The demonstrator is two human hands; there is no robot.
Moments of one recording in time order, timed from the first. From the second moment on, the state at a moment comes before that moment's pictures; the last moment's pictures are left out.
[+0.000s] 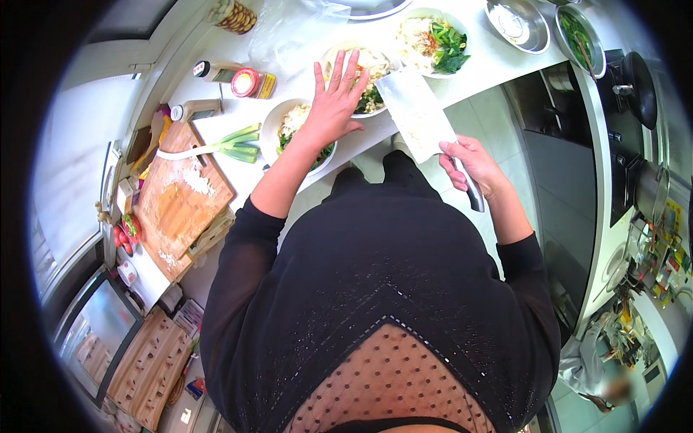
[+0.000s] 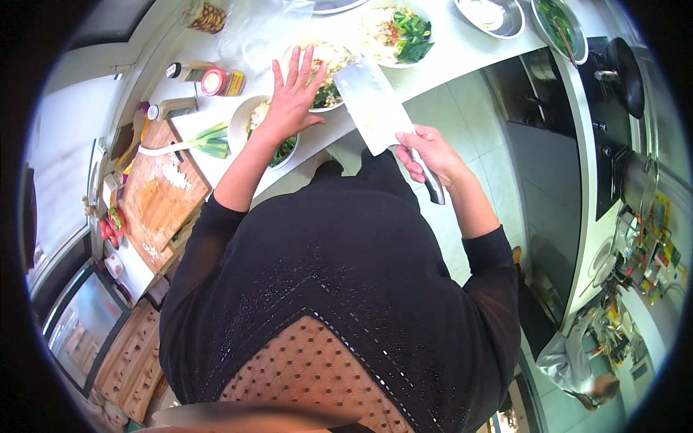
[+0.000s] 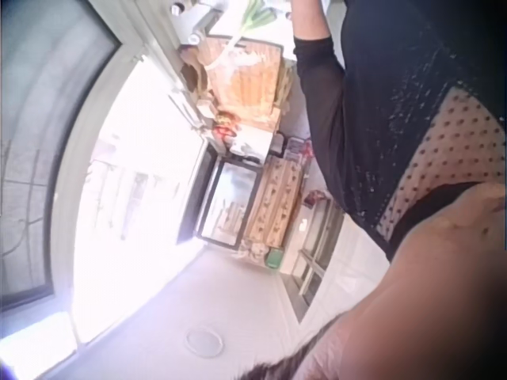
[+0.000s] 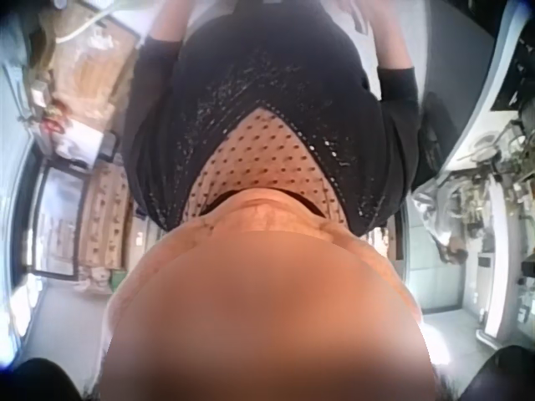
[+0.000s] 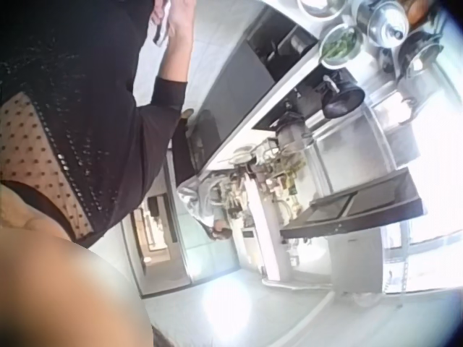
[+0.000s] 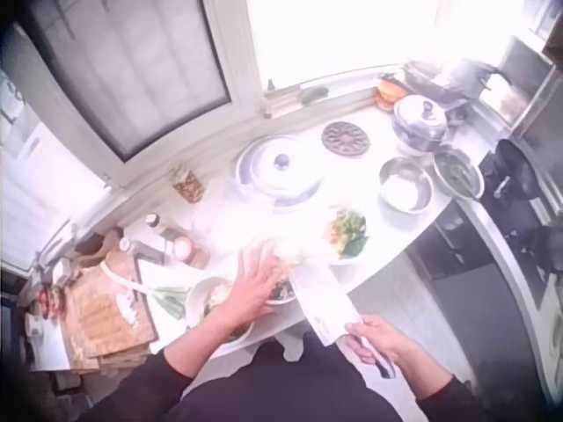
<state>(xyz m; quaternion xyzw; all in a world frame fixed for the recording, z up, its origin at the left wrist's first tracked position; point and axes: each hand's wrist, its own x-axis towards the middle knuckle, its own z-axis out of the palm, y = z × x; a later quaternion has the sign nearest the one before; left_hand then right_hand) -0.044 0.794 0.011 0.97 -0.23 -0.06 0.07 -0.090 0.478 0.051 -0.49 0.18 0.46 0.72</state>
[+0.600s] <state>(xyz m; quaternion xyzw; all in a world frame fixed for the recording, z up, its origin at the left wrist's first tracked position) 0.004 0.667 0.006 0.91 -0.34 0.00 0.23 -0.020 0.478 0.012 -0.51 0.22 0.16 0.82</state>
